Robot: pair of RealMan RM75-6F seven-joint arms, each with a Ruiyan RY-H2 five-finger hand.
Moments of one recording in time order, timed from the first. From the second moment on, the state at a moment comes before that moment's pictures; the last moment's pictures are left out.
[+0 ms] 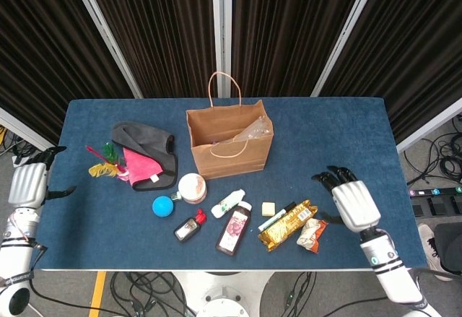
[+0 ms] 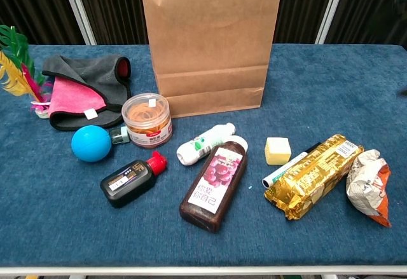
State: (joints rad) left arm -0.30 -1.28 -0.18 -1.37 1.26 1.26 -0.12; right arm 0.45 -1.17 -0.04 -1.85 -1.41 1.33 -0.29
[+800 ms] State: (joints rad) left arm -0.27 -1.28 -0.18 -1.36 1.27 1.28 -0.13; right arm 0.39 -1.31 -0.10 -1.73 -1.43 1.17 -0.39
